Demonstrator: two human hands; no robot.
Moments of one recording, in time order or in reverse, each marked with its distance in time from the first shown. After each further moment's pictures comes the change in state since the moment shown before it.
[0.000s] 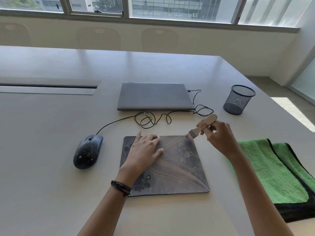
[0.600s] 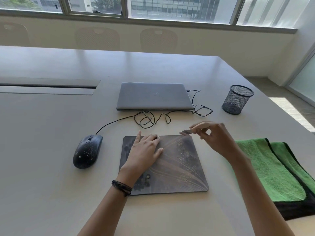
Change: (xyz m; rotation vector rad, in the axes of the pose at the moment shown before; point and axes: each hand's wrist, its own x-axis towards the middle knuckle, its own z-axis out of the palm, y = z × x) left_hand -0.001 0.003 0.003 0.040 0.001 0.001; right_hand -0.002 0.001 -0.001 0.035 -0.117 -0.273
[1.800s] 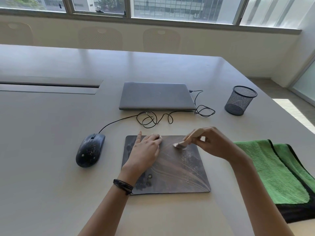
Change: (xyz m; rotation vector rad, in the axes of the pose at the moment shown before) left_hand 0.002 -0.005 0.005 -0.062 0.030 -0.002; right_hand 0.003 -0.003 0.007 0.019 -0.274 -0.122
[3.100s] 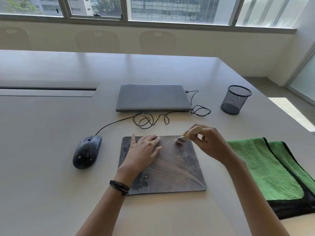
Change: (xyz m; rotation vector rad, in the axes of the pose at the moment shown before) left_hand 0.000 0.000 0.001 0.013 -0.018 -0.014; right_hand -0.009 -0.001 0.005 -0.048 0.217 -0.033
